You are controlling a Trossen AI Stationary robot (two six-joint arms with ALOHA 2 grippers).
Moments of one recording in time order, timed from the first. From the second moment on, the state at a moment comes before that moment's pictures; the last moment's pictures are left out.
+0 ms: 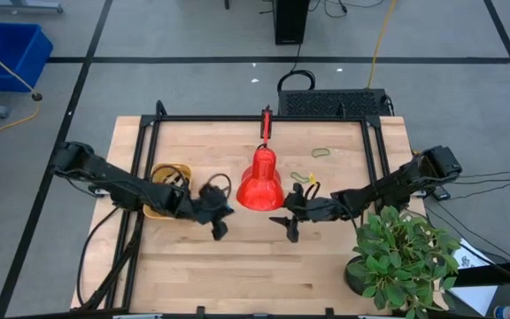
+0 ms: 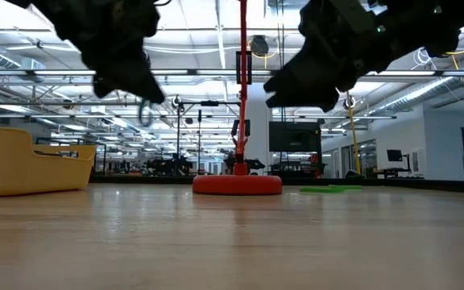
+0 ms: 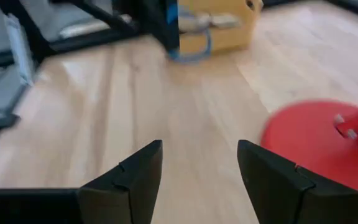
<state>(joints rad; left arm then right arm) -0.32 1.38 0.79 -0.17 -0.34 -0.64 0.28 1.52 0.64 0.45 0.34 0.35</state>
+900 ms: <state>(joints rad) -0.21 1.14 0.79 -1.12 -0.39 -1.35 0.19 1.45 0.64 0.20 0.34 0.33</state>
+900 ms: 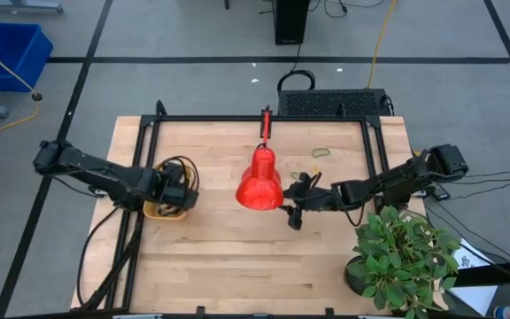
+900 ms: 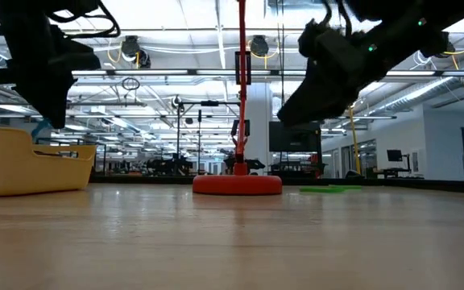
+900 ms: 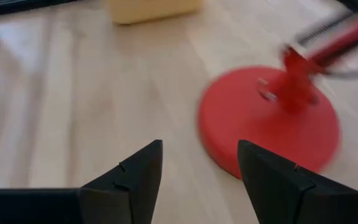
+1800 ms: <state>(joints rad) -0.10 1.14 0.65 -1.10 -0.26 -1.39 0.03 1.45 0.64 -0.09 0.34 0.34</state>
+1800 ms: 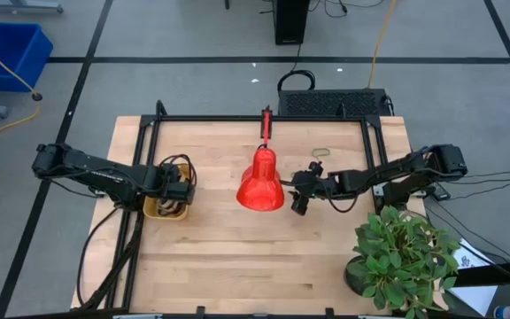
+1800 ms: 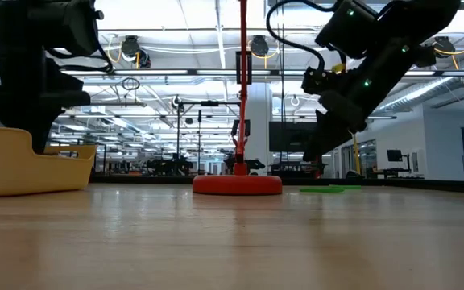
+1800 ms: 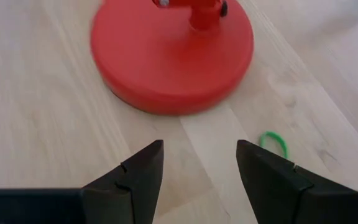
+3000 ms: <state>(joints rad) -0.10 1.14 0.65 -1.10 -0.26 -1.40 -0.23 1.45 0.64 -0.24 0.07 0.17</state>
